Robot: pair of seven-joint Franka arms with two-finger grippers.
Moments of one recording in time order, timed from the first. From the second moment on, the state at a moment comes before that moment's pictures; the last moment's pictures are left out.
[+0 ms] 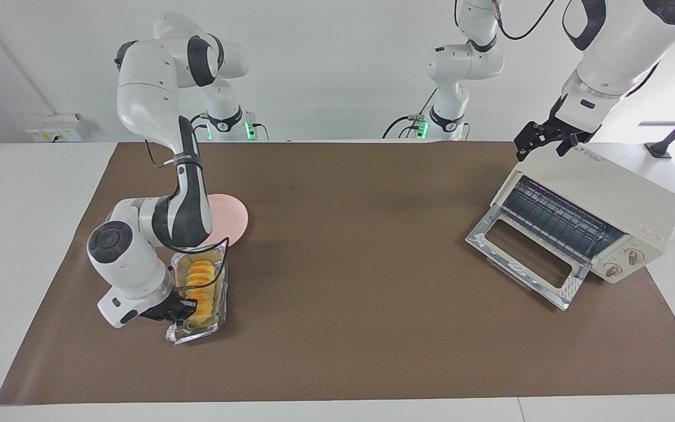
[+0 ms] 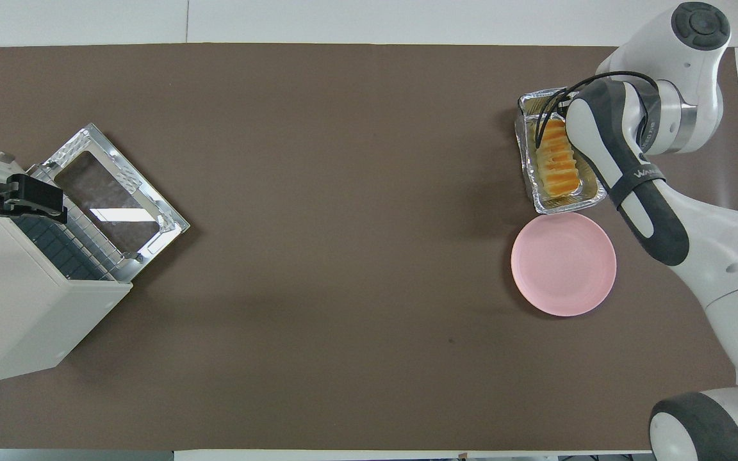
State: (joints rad) left arm -0.02 -0.02 -0.06 -1.60 0.01 1.48 -0.12; right arm -0.02 0.77 0.03 -1.24 -0.04 2.07 -0.01
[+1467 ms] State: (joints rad) left arm -0.02 -0.02 -0.06 -1.60 0.01 1.48 -0.12; right arm 0.05 0.63 0.03 -1.50 -0.06 2.24 0.03
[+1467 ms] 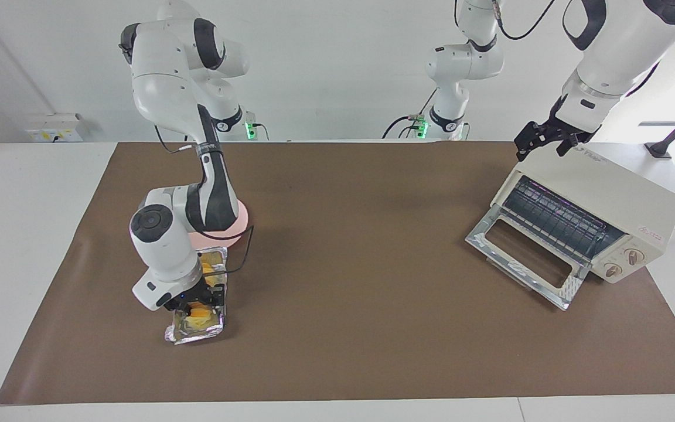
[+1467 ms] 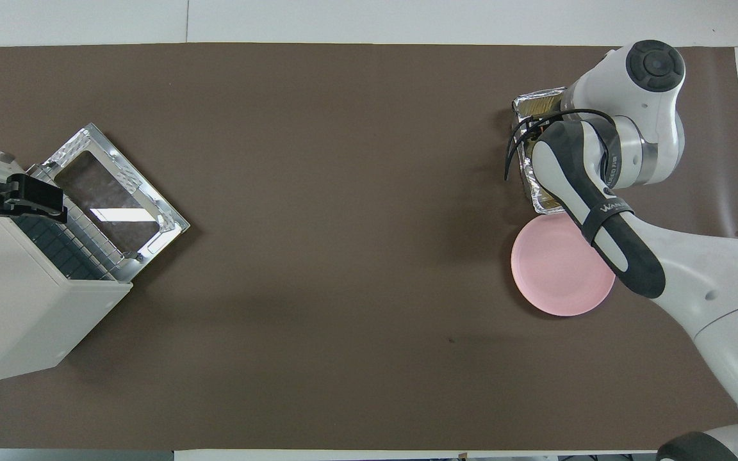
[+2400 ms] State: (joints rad) left arm -0.02 -0.02 -0.06 -1.60 0.01 1.48 -0.12; right arm 0.05 0.17 0.04 -1.81 -0.02 1.92 0.03
